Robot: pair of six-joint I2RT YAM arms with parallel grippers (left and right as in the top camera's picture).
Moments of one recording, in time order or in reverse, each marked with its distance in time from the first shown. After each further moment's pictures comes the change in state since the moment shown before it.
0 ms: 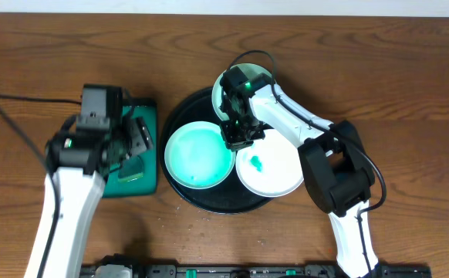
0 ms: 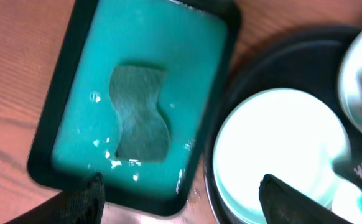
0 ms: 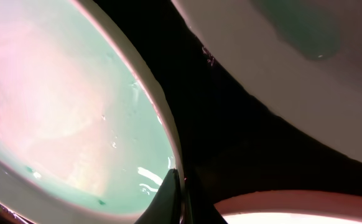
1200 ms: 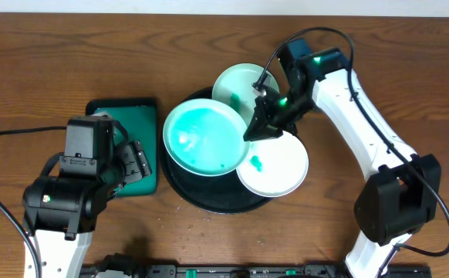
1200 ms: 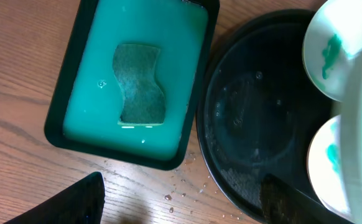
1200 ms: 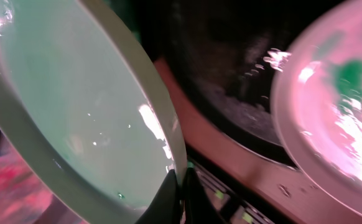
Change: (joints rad) left arm -0.038 -0.216 0.000 -0.143 0.019 -0.001; right arm -0.215 -0.322 -0.007 -0.298 -0.513 -0.043
